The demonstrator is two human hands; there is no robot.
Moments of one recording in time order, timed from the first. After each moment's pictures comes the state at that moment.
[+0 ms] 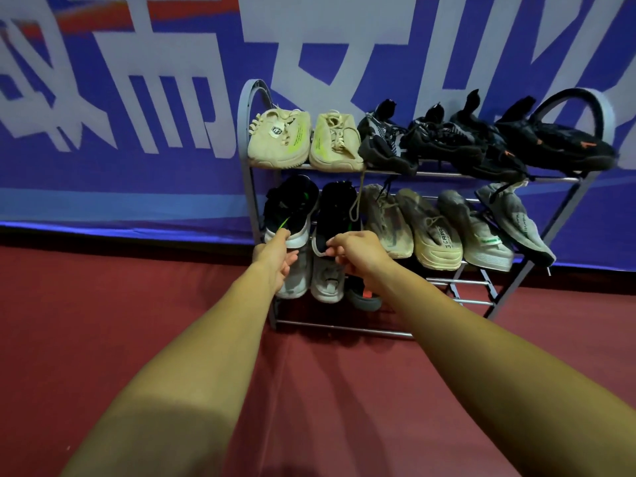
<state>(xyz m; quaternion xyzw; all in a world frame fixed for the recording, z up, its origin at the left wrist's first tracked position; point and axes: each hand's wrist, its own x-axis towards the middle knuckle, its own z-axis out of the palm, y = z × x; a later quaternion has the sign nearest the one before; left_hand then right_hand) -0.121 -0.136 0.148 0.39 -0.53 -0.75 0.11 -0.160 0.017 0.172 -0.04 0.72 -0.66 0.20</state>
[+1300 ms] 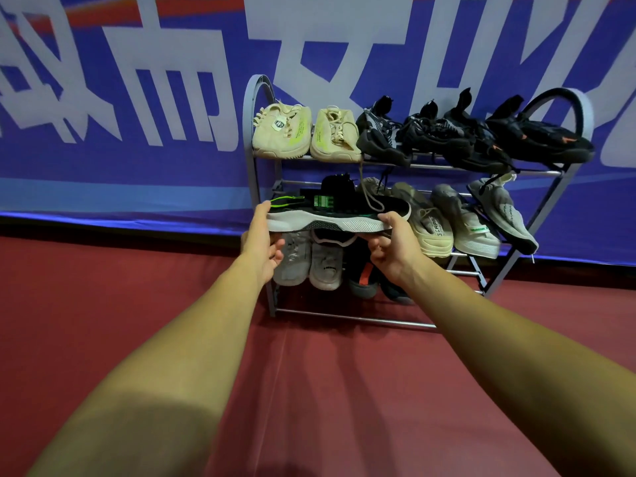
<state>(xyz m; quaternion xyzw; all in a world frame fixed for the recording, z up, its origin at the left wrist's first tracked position) -0.088 -0.141 0.163 0.35 -0.49 -0.79 0.14 -0.177 0.067 0.161 0.08 0.52 -0.82 0.20</state>
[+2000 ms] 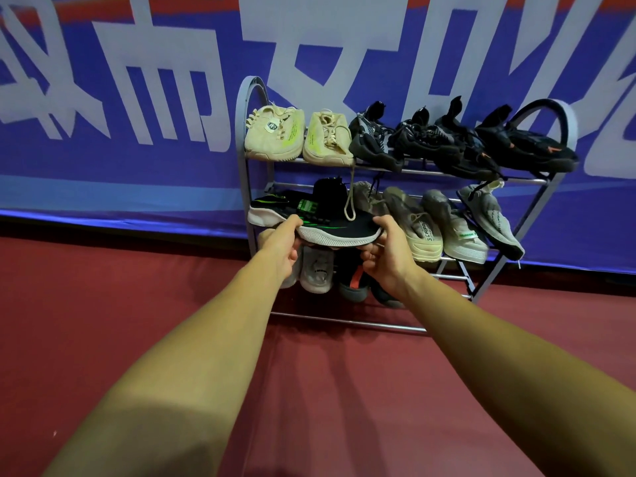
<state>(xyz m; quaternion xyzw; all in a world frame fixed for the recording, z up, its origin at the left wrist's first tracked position) -0.114 -0.105 0.166 0.35 -0.52 -0.77 0.12 -0.163 0.077 0.161 0.04 0.58 -0.79 0.21</state>
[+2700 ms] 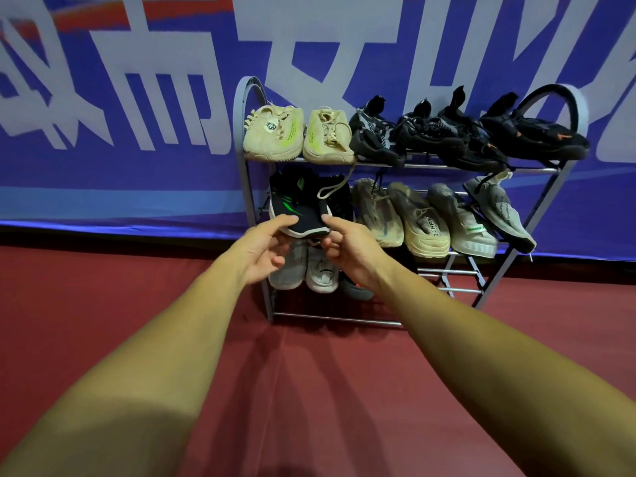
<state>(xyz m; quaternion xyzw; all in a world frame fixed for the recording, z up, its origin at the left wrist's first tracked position) -0.083 -0.144 0.176 0.24 -0.57 -0.79 0.01 -0.145 0.017 0.171 -0.05 0.55 -0.79 0.25</state>
